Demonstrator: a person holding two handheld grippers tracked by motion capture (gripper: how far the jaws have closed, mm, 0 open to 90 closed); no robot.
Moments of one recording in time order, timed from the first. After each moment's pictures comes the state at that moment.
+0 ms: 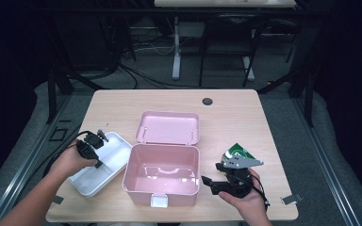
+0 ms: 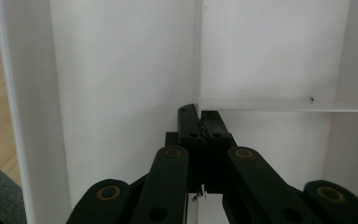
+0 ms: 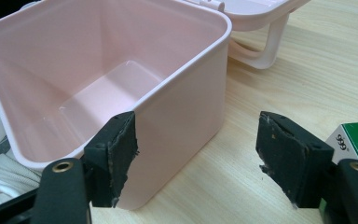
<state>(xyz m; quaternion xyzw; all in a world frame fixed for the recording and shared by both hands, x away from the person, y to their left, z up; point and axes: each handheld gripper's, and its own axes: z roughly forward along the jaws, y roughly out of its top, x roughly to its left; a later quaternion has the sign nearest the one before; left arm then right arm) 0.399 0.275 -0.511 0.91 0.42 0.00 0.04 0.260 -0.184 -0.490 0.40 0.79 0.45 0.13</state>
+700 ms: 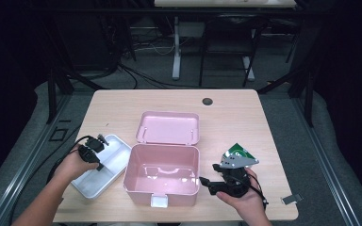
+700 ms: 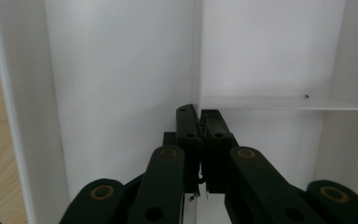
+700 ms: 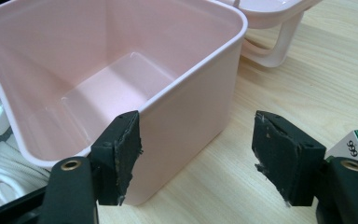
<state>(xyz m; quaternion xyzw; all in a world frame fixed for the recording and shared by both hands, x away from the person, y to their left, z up) 0.400 0.285 -0.539 0.90 0.43 0.00 0.06 0.261 -0.176 -0.487 0.38 0.81 0.43 0.12</state>
